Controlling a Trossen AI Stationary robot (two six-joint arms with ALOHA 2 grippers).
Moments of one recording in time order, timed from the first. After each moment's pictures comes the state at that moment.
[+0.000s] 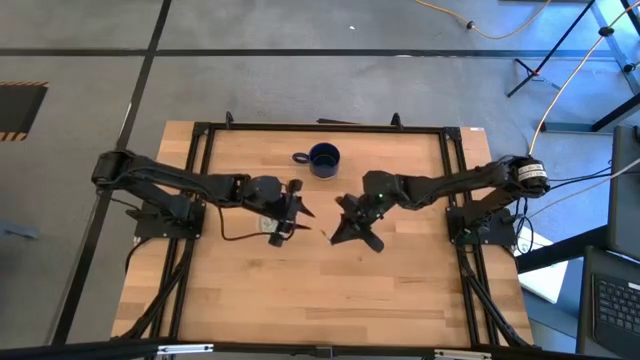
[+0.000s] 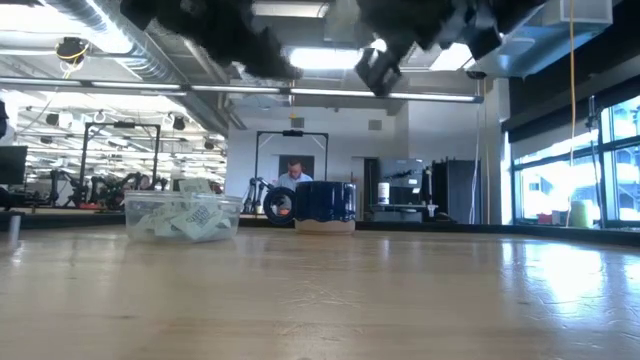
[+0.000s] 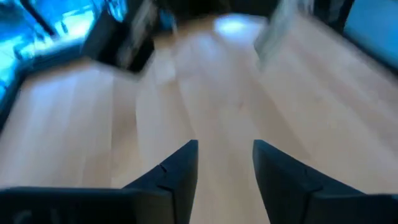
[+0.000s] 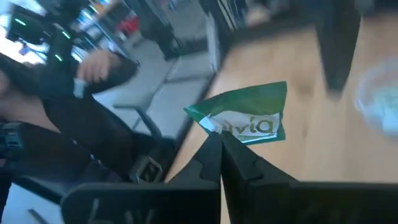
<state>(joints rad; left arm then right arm) -0.04 1.33 0.83 -0.04 0.10 0.26 0.01 1.53 0.91 0.24 -0.63 0.31</state>
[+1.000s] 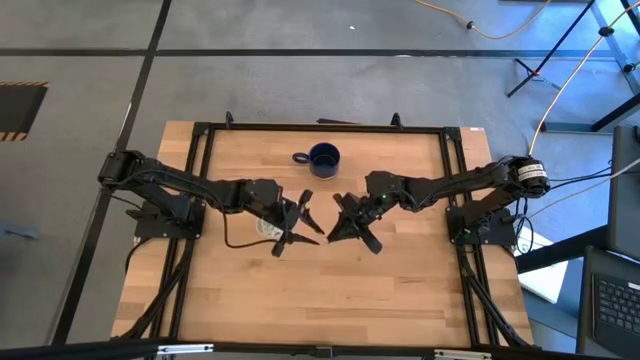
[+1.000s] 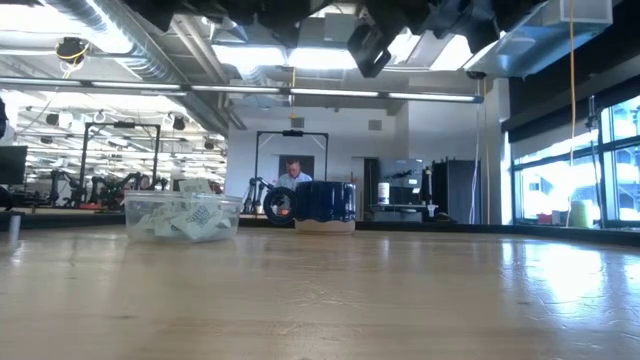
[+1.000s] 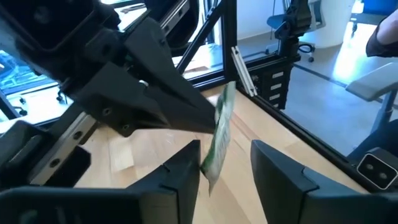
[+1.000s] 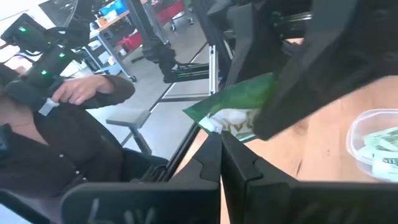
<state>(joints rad) -0.09 1.41 0.83 0.34 0.29 0.17 0.03 1.53 0.91 0.38 -0.57 0.28</state>
